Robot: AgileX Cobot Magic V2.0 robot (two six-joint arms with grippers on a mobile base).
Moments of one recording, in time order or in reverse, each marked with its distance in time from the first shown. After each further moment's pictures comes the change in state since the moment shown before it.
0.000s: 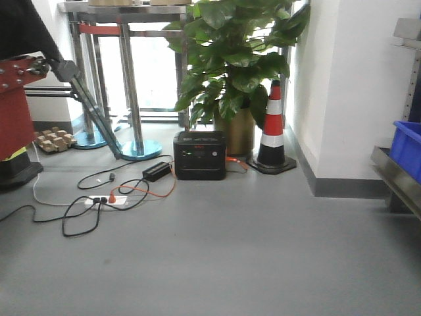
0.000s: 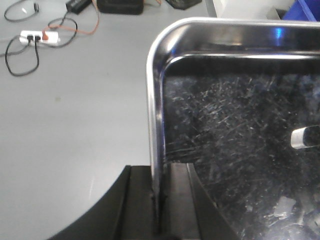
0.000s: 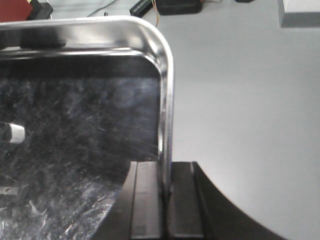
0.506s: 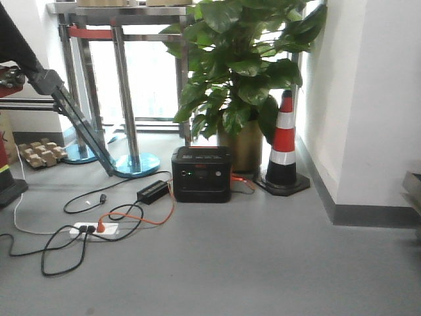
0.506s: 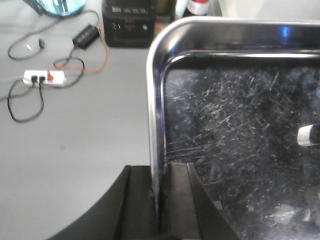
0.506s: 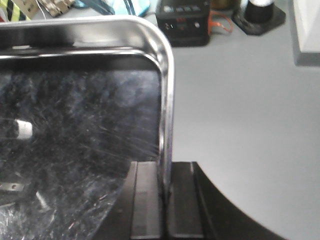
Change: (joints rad) left arm 0.000 0.000 0.000 0.038 -0.009 -0.002; right arm 0.000 0.000 0.000 0.000 -0.037 0.000
